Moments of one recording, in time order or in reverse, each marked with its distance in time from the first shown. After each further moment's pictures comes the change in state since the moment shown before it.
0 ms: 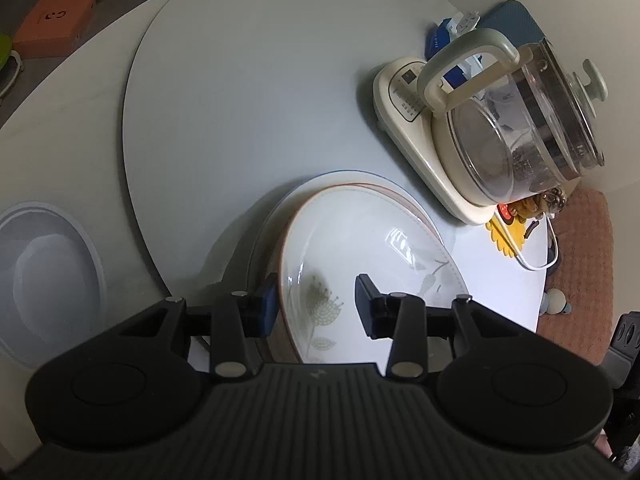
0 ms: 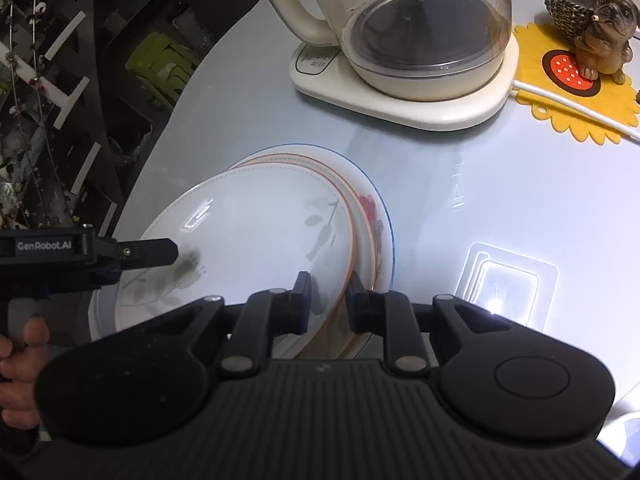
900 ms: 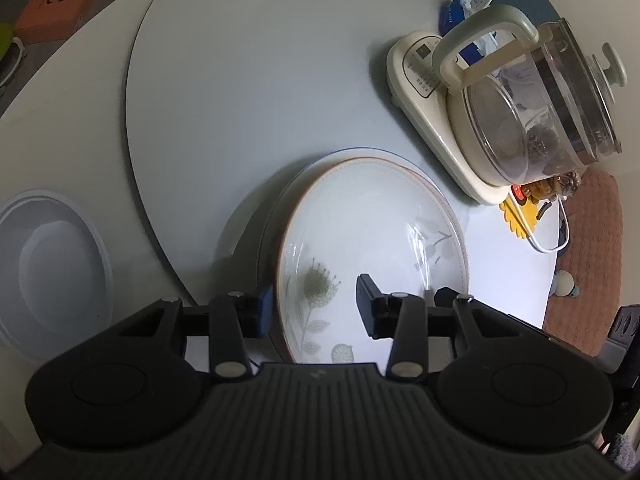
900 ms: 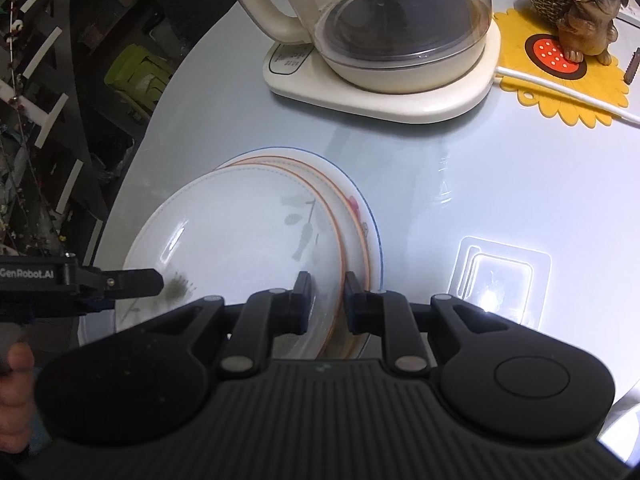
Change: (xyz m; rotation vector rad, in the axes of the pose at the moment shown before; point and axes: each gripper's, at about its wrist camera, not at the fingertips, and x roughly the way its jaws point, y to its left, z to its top) left arm 0.009 0.002 0.003 -0.004 0.092 0.031; right arm 0.012 -0.004 -0.001 0.079 -0.013 -0.041
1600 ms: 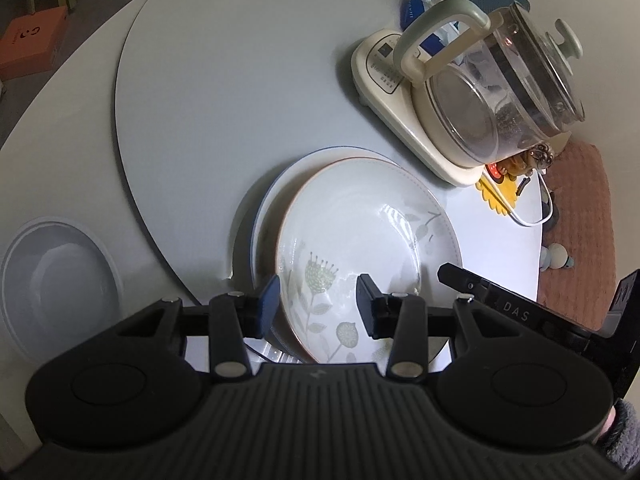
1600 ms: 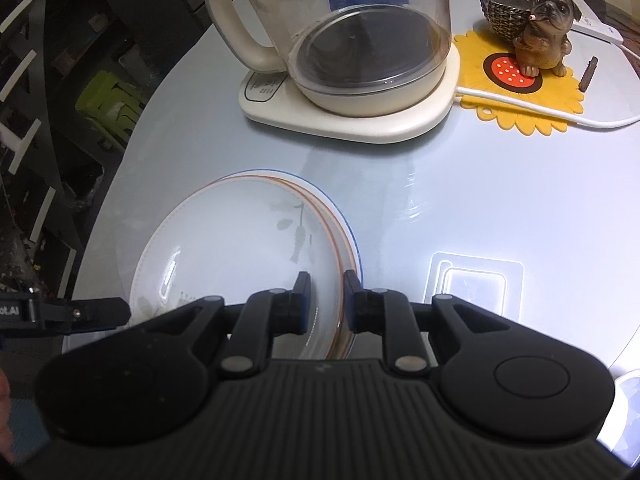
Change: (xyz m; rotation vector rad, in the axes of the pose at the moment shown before) left arm -0.024 -0.003 -0.010 0.123 -0.022 -0.038; right arm -0.018 0.011 -0.007 0.044 -0.089 -0.110
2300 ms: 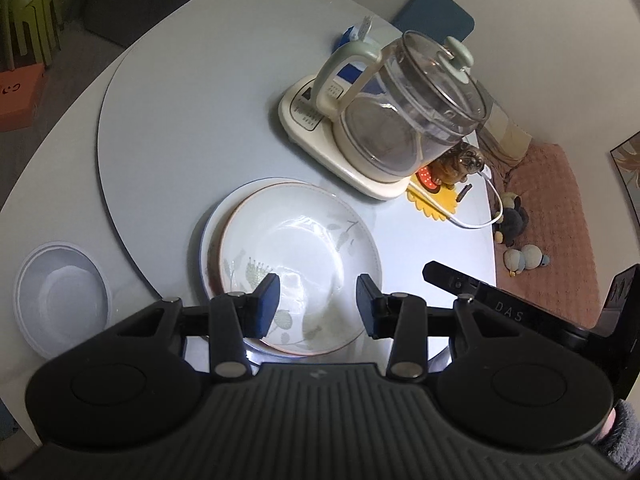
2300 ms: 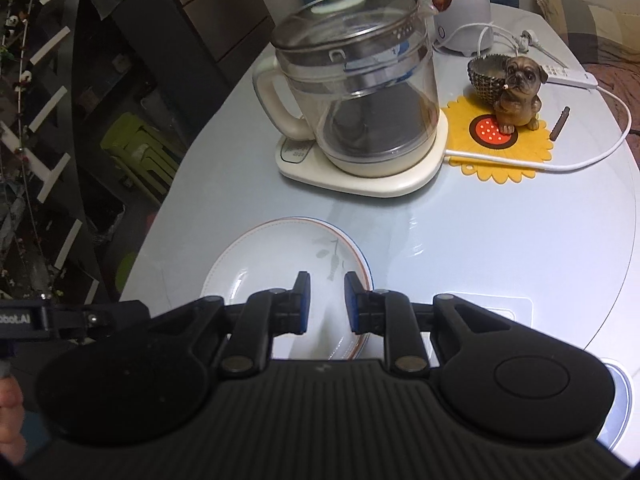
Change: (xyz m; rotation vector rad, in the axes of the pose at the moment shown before) left arm -0.079 -0.056 -0.031 0.110 -0.135 -0.057; right arm -0.089 0.008 -0.011 -0.003 -0.157 0.056
